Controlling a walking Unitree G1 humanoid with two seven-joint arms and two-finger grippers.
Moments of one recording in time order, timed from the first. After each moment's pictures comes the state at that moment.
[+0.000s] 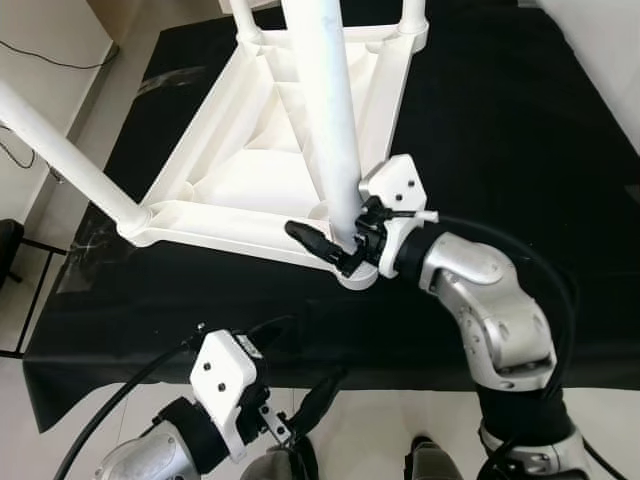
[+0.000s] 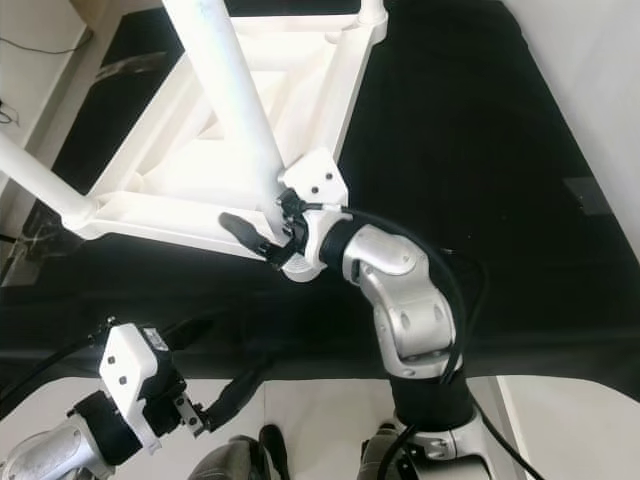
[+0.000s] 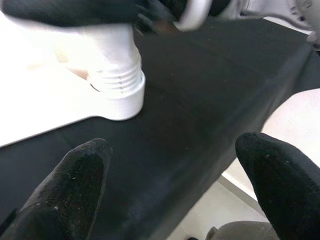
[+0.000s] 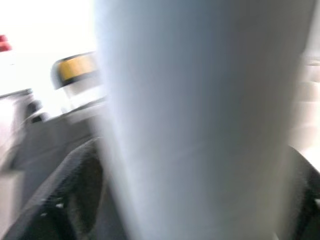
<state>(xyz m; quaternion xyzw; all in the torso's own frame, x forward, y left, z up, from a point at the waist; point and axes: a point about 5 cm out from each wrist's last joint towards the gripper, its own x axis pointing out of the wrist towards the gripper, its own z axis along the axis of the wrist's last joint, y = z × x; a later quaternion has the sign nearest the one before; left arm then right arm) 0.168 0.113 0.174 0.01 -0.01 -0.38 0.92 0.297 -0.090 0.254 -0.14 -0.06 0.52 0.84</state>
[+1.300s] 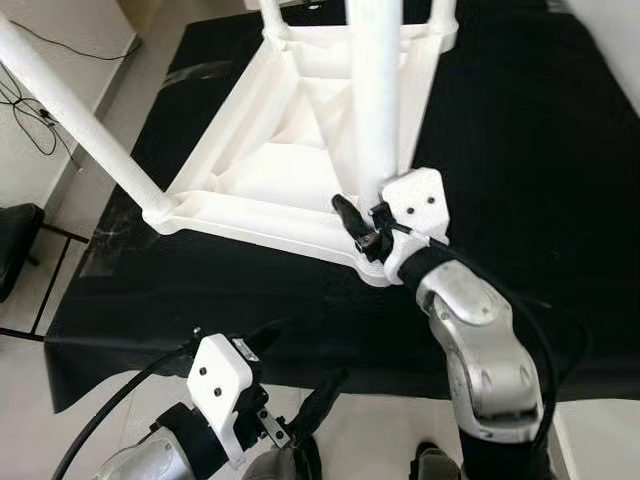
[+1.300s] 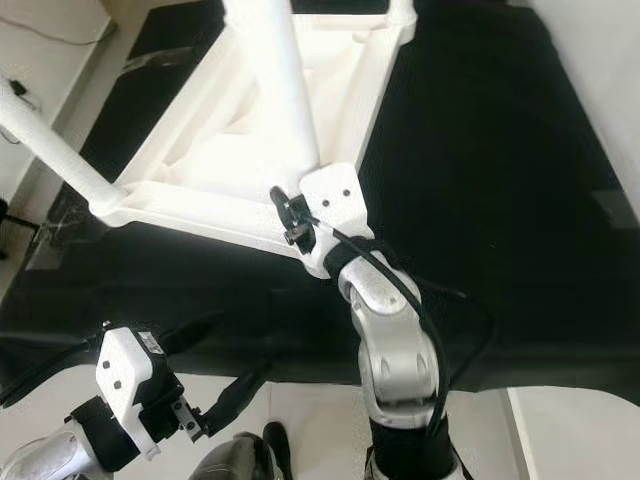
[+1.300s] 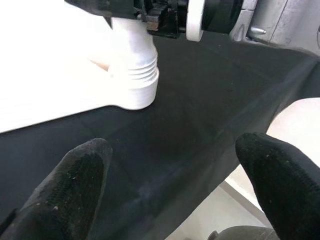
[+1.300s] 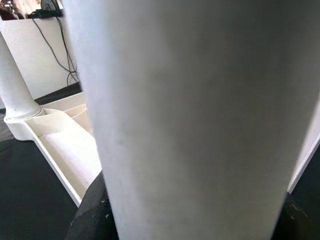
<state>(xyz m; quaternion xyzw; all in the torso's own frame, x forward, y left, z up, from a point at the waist) 0.164 0.114 0.176 0.00 -0.02 -0.38 0.93 0.285 -0.089 0.241 -0.11 -0.08 0.21 0.97</state>
